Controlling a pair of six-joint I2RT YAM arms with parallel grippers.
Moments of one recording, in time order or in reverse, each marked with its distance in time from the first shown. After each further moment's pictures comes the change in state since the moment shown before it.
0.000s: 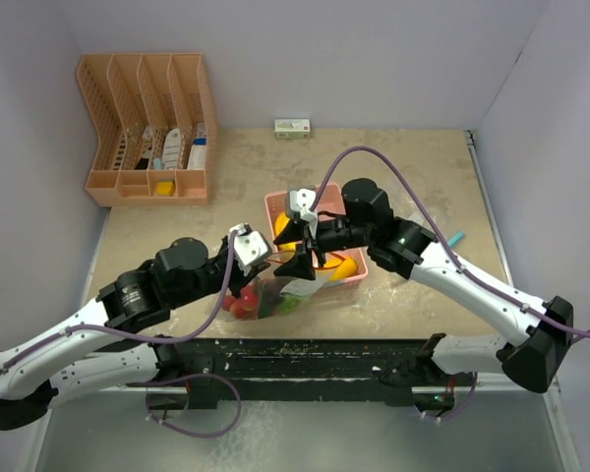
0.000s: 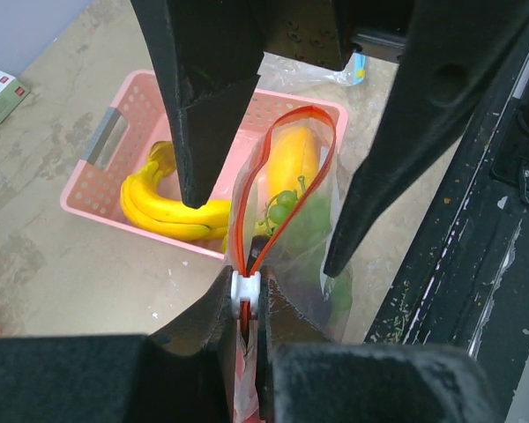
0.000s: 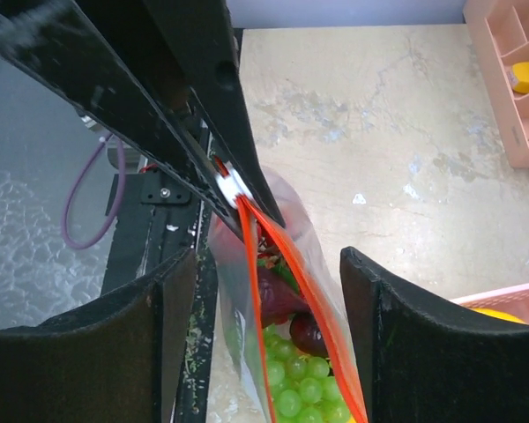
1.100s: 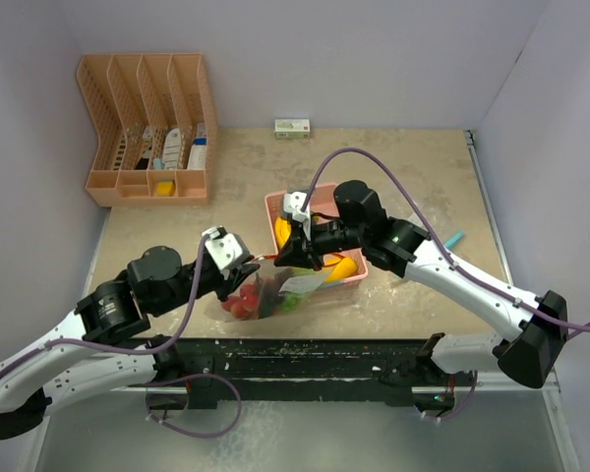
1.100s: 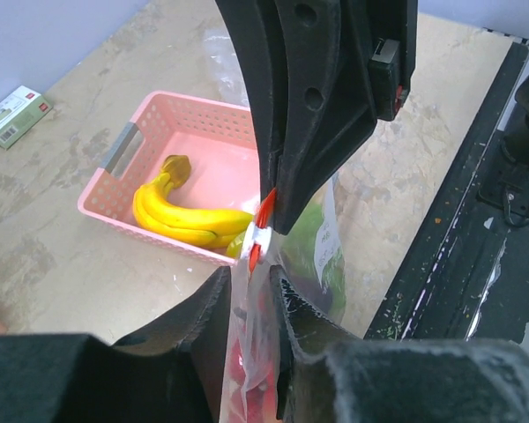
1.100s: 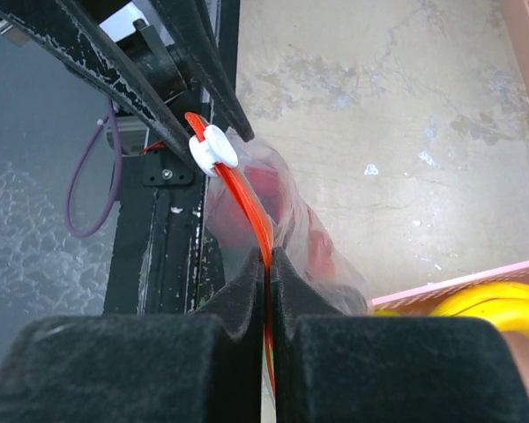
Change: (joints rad) left arm 0.006 -0.124 -0.015 -0.027 -0.008 -0.023; right arm 0.000 0.040 0.000 -0.048 0.029 0.009
